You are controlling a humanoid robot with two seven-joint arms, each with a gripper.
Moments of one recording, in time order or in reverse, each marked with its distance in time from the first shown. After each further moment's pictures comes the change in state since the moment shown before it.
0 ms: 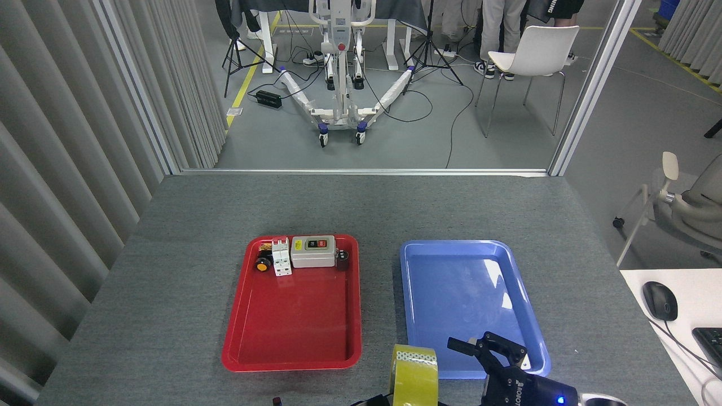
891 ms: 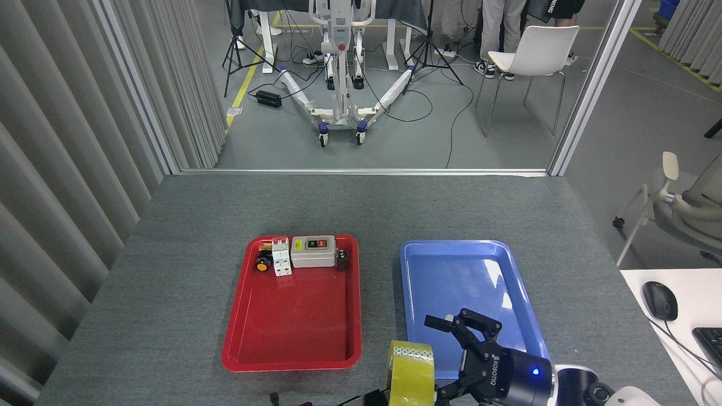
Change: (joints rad) left arm -0.021 0.007 0.010 0.020 0.001 0.000 -0.002; right arm -0.127 0.122 0.022 0.100 0.003 -0.075 0.000
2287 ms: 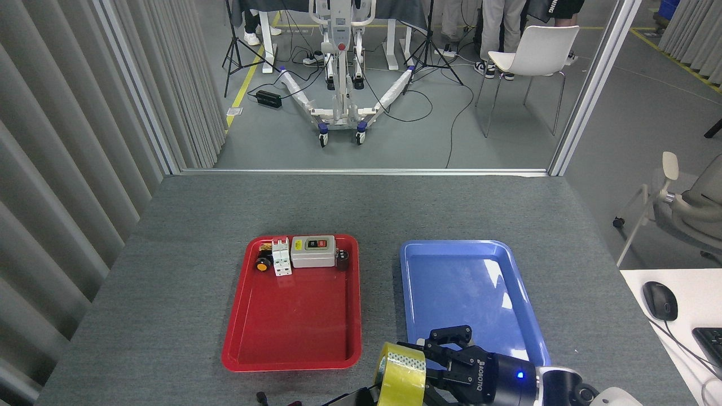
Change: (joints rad) left arm -0.008 0.009 0.043 0.052 0.001 -0.081 -0.003; right arm 0.000 0.039 0.003 0.015 0.006 -0.036 0.041
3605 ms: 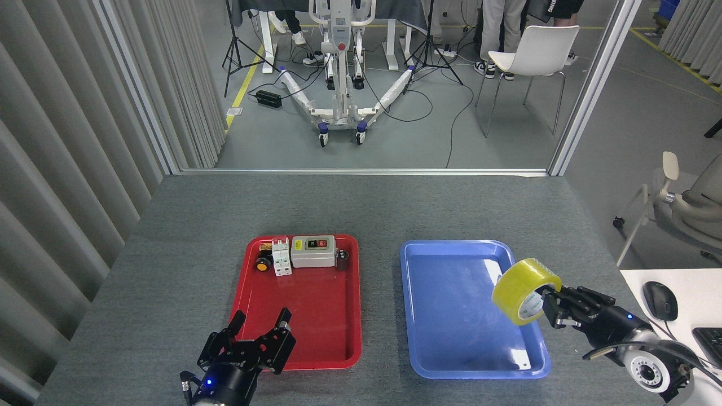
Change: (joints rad) left arm -0.034 -0.034 0.216 -0.046 -1.132 0.264 0.818; right arm -0.020 -0.002 -0.447 0.388 -0.233 0.359 0.477
